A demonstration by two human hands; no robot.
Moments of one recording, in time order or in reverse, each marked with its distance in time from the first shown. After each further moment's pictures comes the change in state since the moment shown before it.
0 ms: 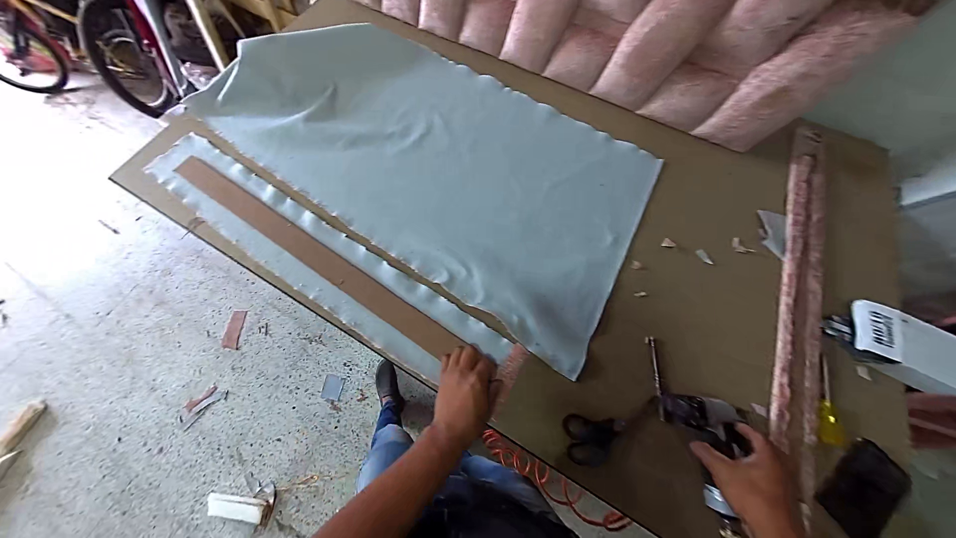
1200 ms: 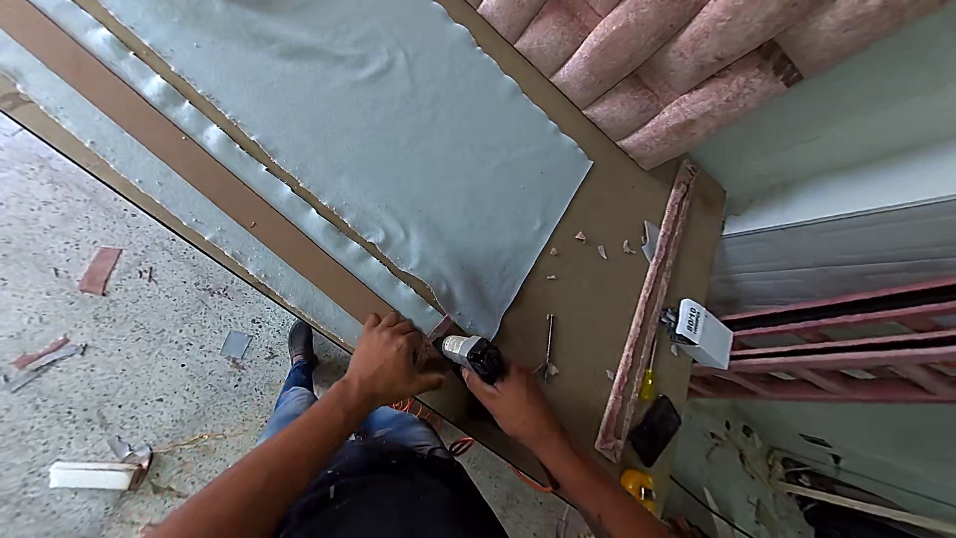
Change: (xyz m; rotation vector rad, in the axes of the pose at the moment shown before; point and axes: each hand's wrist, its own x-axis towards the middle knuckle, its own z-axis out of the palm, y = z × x) left_hand 0.010 -0.001 -0.018 0.040 -0.275 0.055; right_hand -0.072 -0.225 0.036 -0.158 -0.553 -0.439
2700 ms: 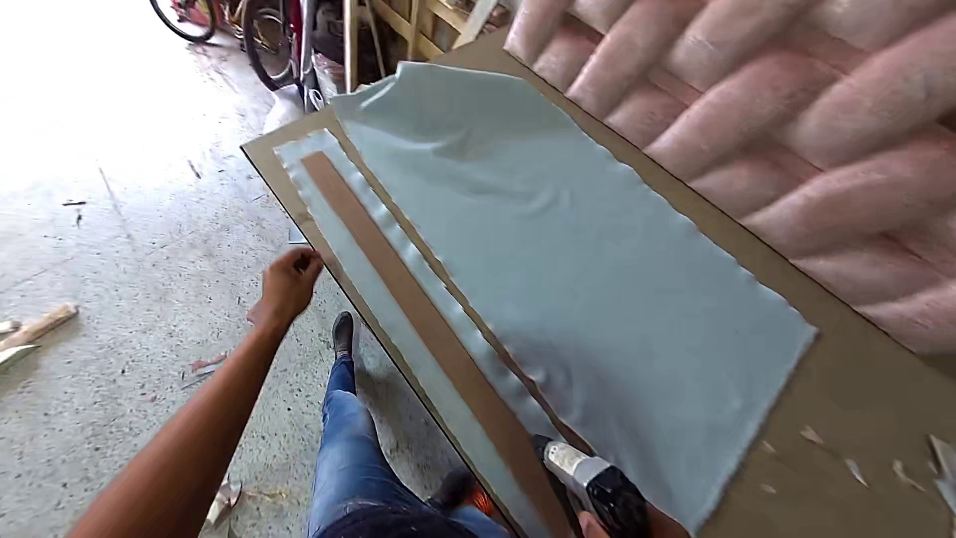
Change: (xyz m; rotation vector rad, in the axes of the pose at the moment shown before) left_hand -0.119 -0.366 -0.282 -0.279 0.971 -0.553; right_hand 0.029 -0.278 -0.047 -0.049 -0.296 0.070
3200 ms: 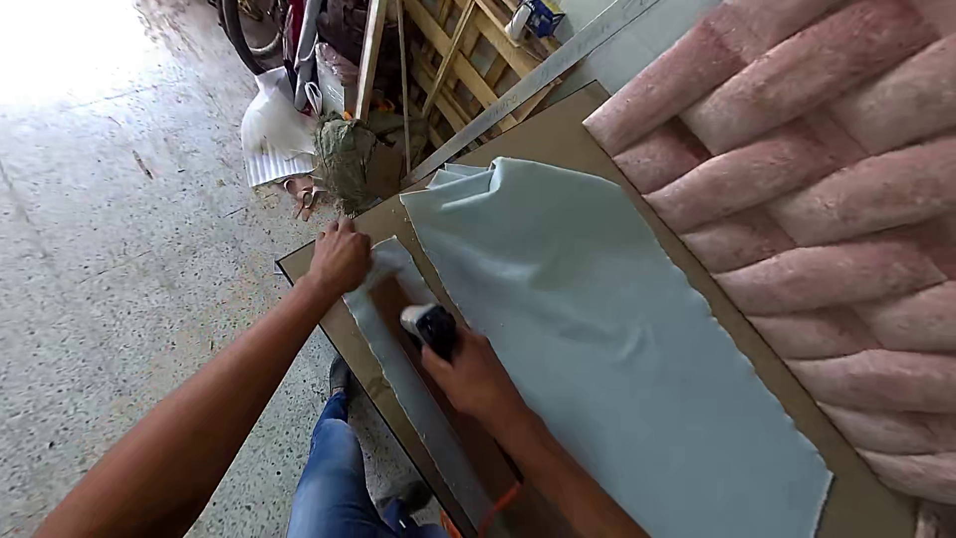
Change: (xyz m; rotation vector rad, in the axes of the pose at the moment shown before) left_hand 0.440 -0.067 -0.044 0.370 -0.442 0.189; right_hand 0.361 -0.494 0.066 -0.099 0.125 -0.387
